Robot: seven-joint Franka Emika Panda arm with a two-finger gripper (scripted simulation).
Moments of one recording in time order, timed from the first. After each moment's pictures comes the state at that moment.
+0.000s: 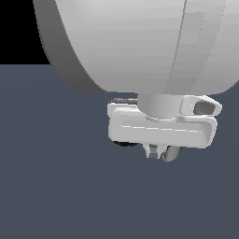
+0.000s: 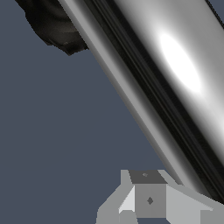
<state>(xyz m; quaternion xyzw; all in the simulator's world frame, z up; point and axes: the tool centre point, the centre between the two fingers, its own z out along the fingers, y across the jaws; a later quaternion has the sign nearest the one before) -0.187 -0.077 0.105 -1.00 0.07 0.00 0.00</state>
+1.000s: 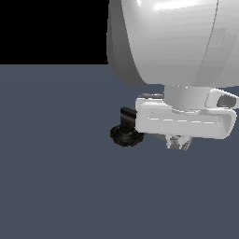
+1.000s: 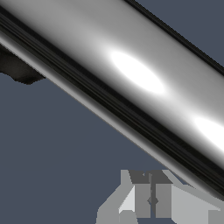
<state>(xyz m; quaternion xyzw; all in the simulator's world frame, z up) -0.155 -0.138 0.105 -1.00 0.08 0.00 0.00</state>
